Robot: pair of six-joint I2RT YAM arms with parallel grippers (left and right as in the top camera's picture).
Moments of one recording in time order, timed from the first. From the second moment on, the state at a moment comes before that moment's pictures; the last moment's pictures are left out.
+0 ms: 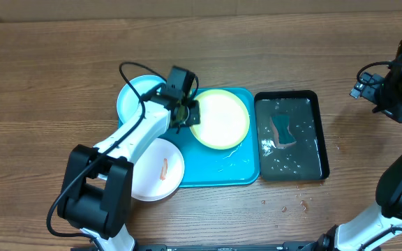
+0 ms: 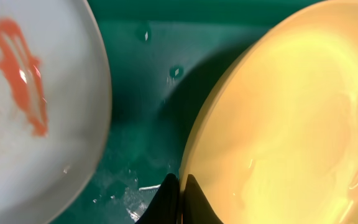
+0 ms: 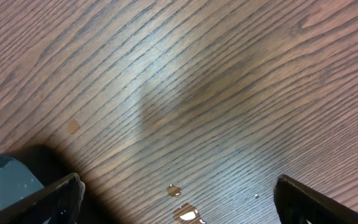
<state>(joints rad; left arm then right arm) -0.38 1.84 1.25 -0.60 0.04 -0.43 -0.35 1.88 1.56 -1.03 0.05 0.25</state>
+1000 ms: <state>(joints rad) -0.81 1.82 1.48 -0.42 -0.32 -0.33 -0.35 1.88 1.56 -1.02 0.04 0.25</state>
